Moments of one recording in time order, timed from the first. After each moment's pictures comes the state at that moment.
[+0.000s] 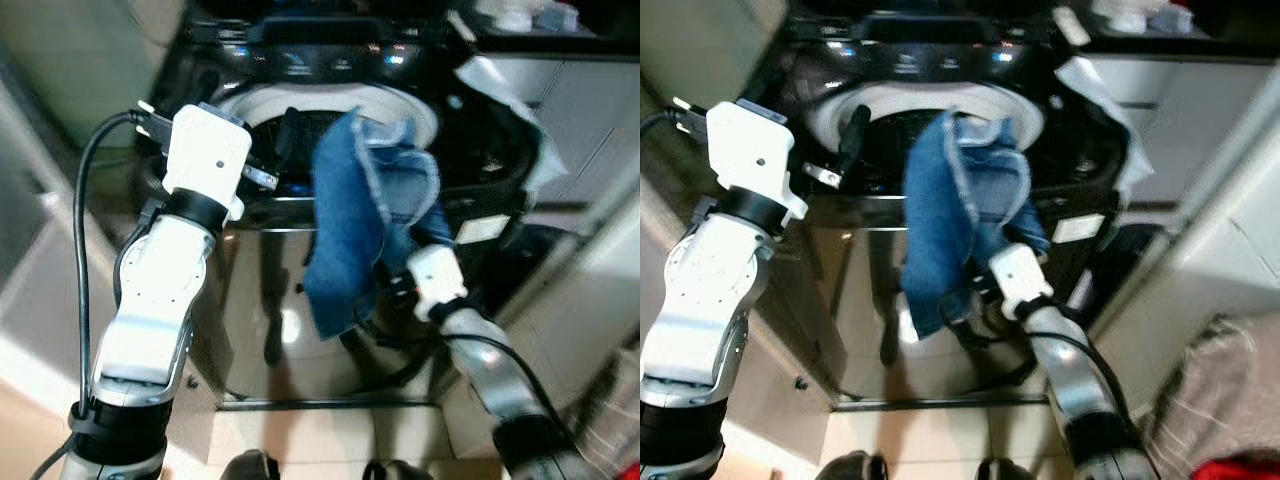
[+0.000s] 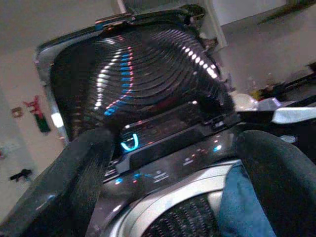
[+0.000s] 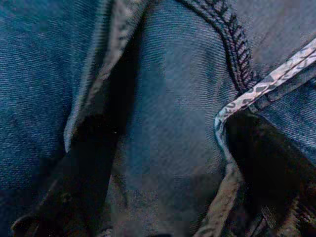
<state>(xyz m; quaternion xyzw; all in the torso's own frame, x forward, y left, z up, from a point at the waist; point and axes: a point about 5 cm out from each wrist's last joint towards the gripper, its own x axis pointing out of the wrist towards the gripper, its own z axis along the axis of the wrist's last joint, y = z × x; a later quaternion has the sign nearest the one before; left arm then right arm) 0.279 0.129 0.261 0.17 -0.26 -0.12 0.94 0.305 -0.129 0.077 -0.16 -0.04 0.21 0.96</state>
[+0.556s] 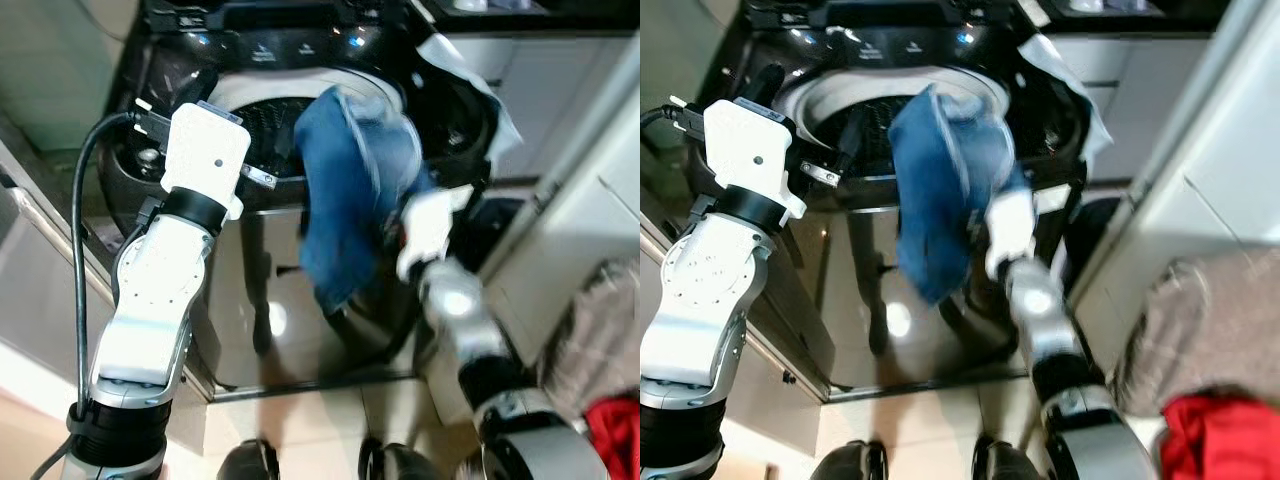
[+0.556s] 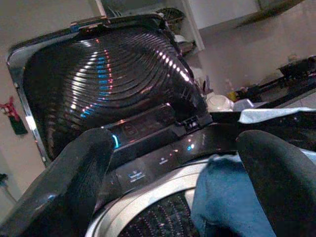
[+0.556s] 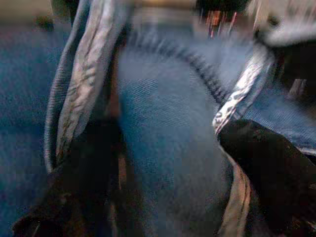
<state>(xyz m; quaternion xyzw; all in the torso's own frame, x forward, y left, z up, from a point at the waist) 0.277 0.131 0.264 0.17 -0.26 -0.11 0.94 0.350 -0.112 0.141 -0.02 -0.11 0.17 0.98</state>
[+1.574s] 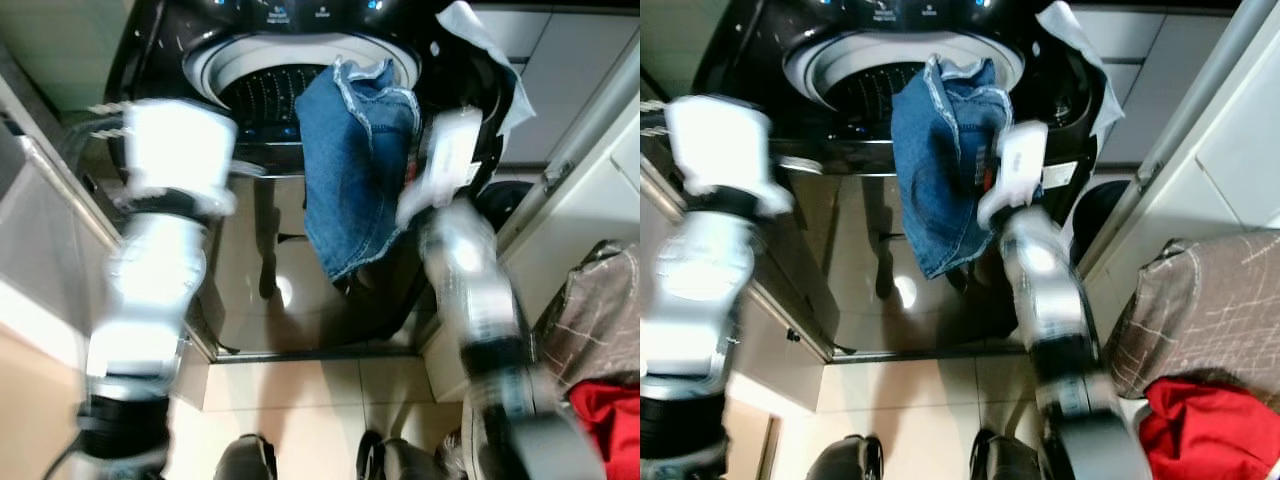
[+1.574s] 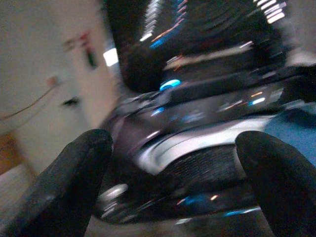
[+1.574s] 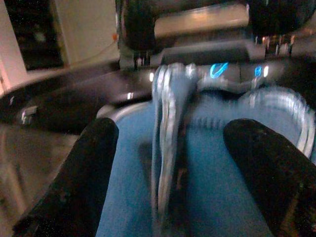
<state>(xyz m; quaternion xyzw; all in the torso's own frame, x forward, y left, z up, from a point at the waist) 0.293 0.173 0.251 0.13 -0.20 0.03 0.97 0.338 -0.099 0.180 0.05 -0.15 0.25 0.96</state>
